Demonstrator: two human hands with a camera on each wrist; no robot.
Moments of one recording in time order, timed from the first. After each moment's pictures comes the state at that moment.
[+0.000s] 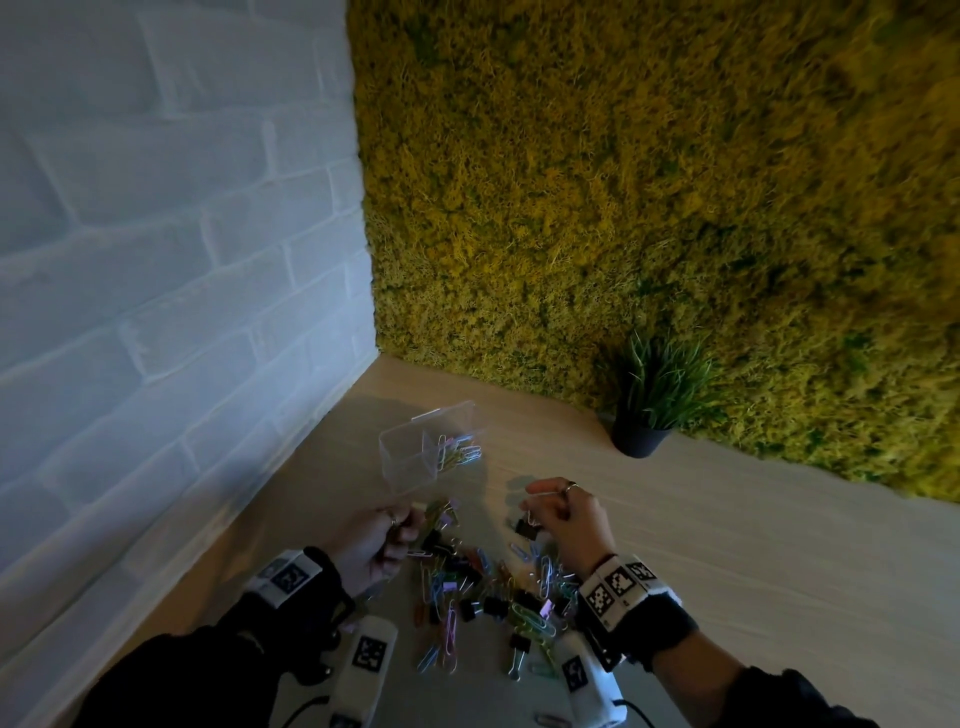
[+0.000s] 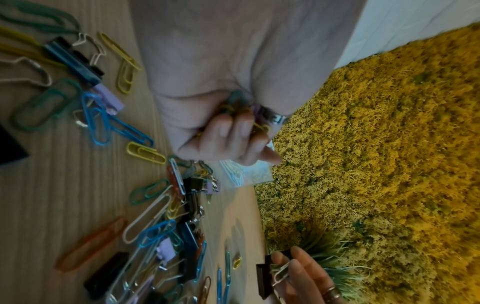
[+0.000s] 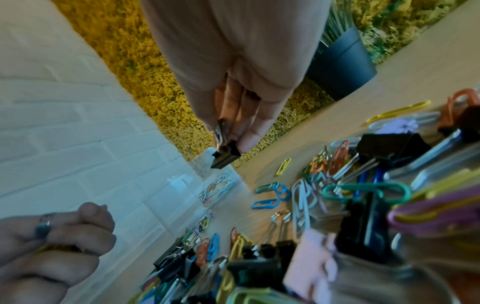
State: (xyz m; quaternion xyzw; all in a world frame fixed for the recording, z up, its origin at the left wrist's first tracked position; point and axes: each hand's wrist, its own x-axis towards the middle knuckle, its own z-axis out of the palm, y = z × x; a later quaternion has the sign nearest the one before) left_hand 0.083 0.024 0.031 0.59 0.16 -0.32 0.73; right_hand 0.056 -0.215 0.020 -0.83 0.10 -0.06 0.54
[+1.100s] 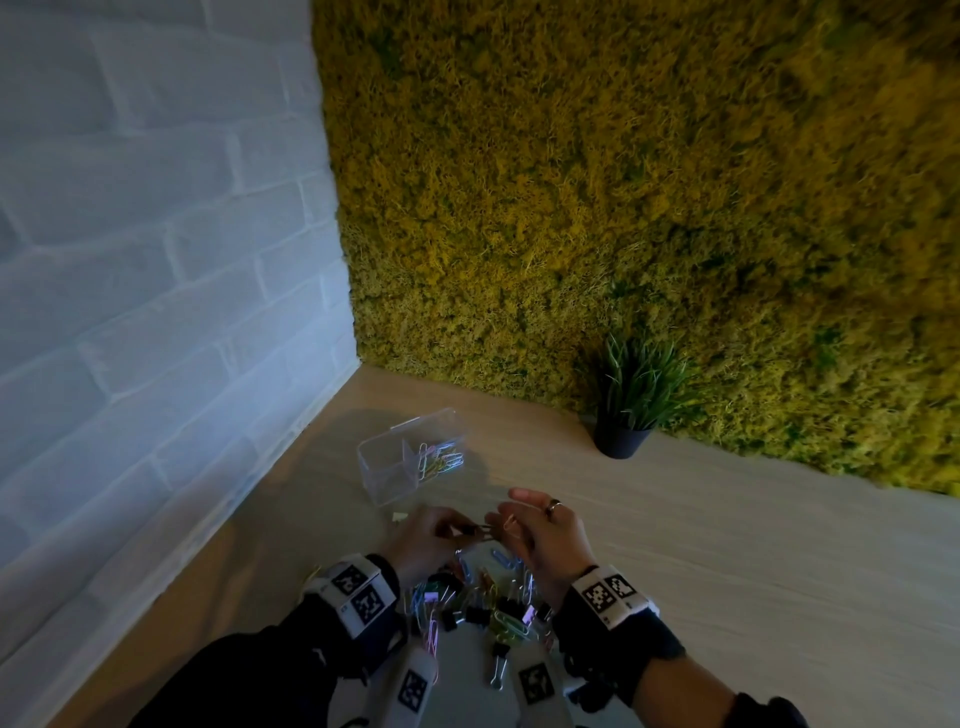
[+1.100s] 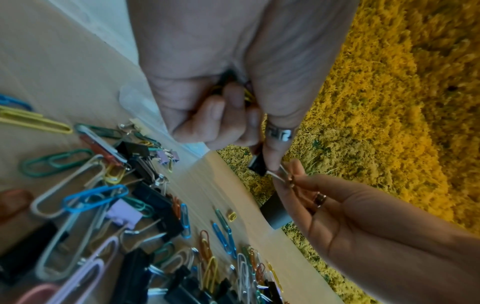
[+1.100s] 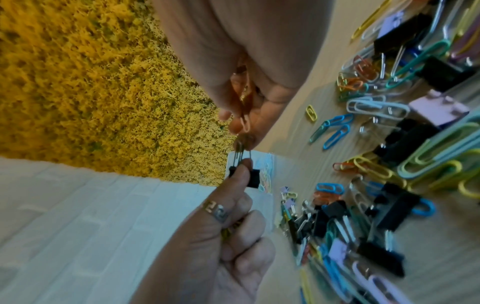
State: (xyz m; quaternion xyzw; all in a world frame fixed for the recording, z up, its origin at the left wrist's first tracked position) left_hand 0.077 -0.040 0.036 0.83 -0.14 -0.21 0.50; right_hand 0.044 -0.191 0.041 -0.49 0.22 -0.01 0.85
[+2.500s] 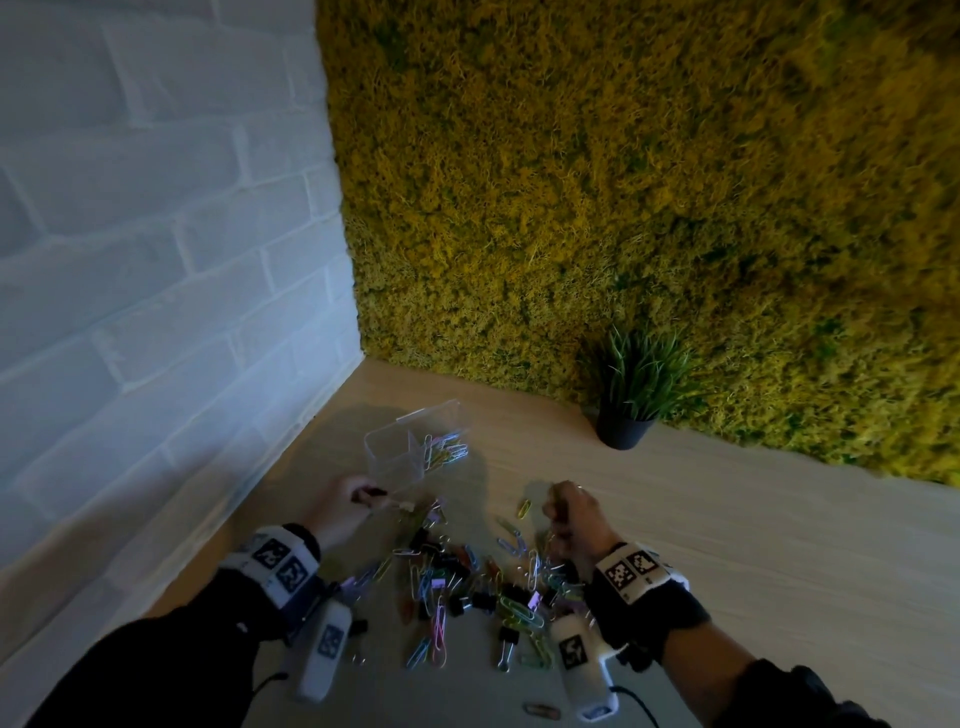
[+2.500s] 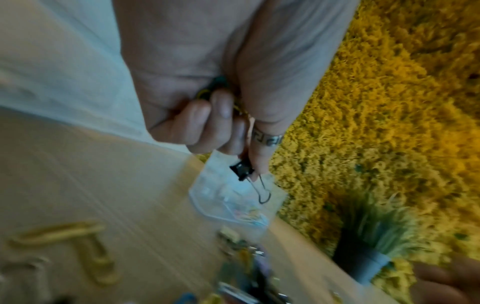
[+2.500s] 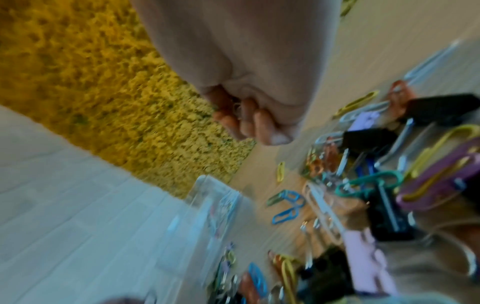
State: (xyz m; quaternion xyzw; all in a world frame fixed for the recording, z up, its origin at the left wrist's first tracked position) left_hand 0.099 0.036 0.050 0.89 -0.02 -0.15 0.43; right_hand 0.054 -0.227 0.026 -0.63 0.26 0.05 0.73
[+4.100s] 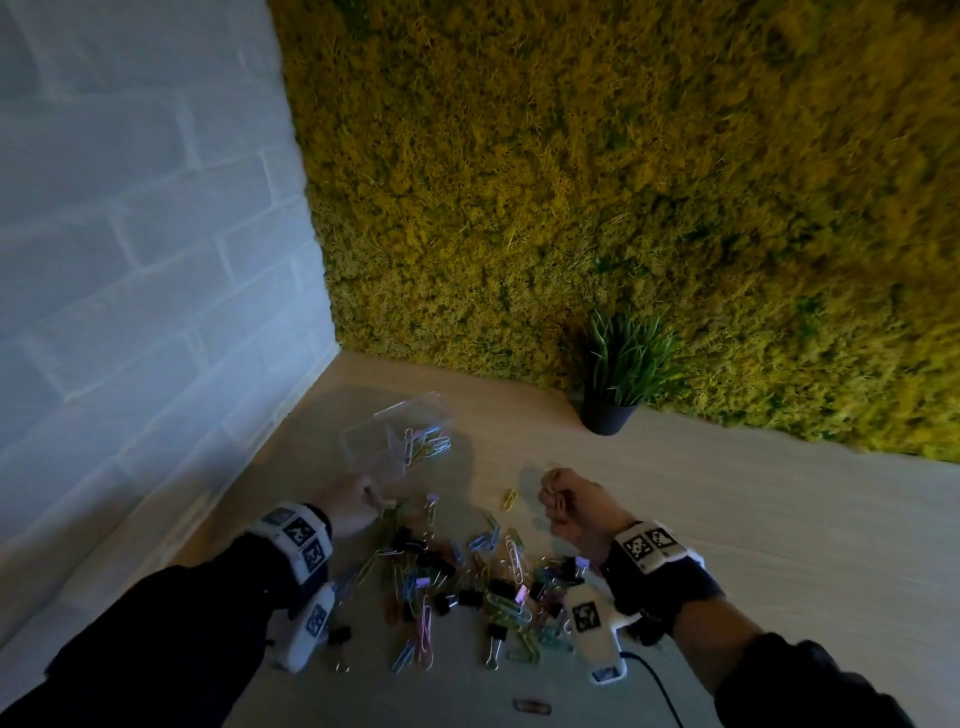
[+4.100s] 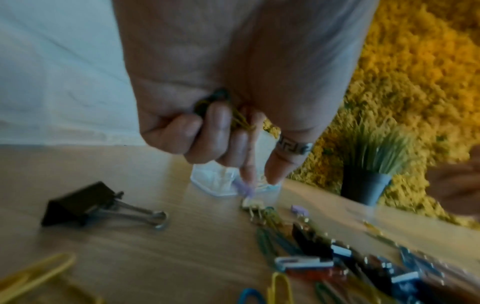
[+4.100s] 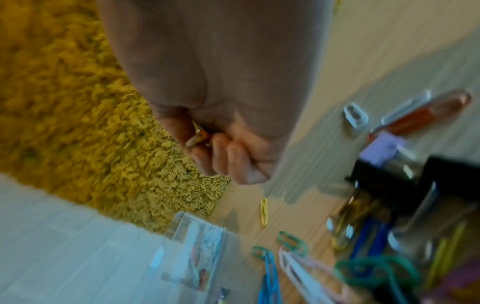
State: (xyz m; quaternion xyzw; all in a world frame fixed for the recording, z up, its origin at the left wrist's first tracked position) left_hand 0.138 0.018 0.022 0.93 -0.07 -0.24 0.26; right_hand 0.061 -0.255 0.027 -0.58 0.22 0.13 0.78
